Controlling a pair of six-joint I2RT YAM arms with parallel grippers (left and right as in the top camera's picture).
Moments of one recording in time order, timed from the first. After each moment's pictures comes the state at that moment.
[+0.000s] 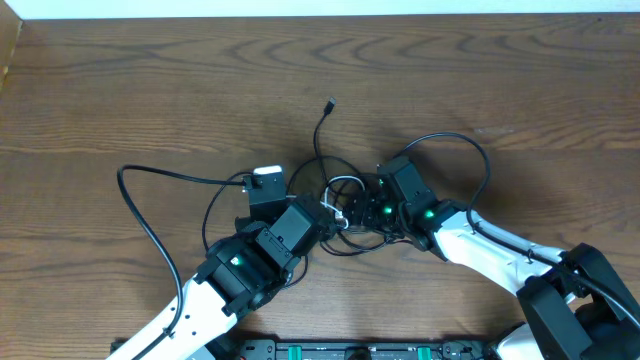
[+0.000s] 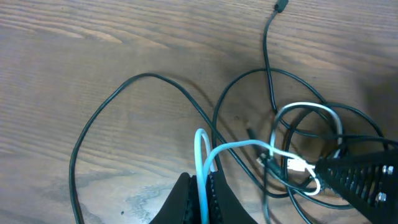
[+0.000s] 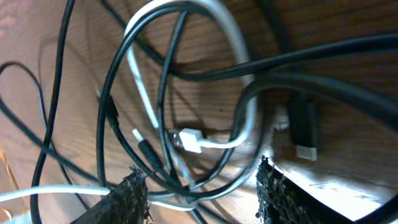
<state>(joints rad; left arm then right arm) -0.80 1.06 0.84 -0.85 -0.56 -0.82 0.61 1.61 0.72 -0.09 -0.31 0.95</state>
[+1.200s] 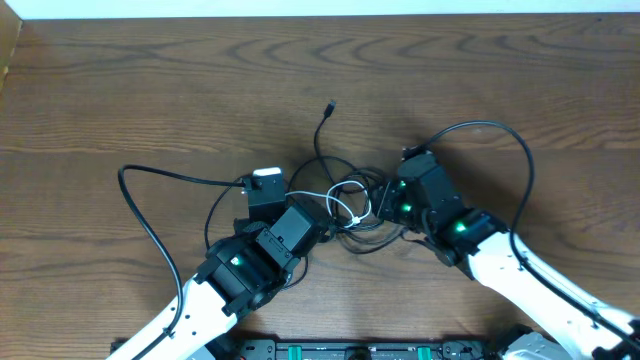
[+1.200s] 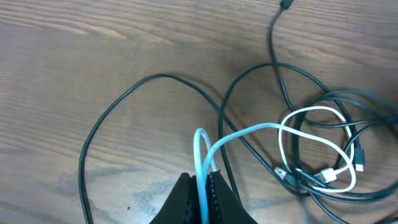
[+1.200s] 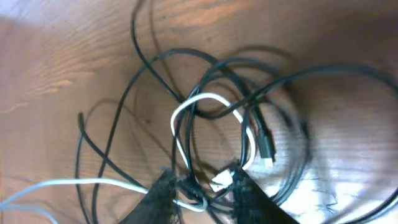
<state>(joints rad) -0.80 1.06 0.84 -0.87 -0.56 -0.82 0.61 1.34 0.72 -0.22 -0.09 0.89</state>
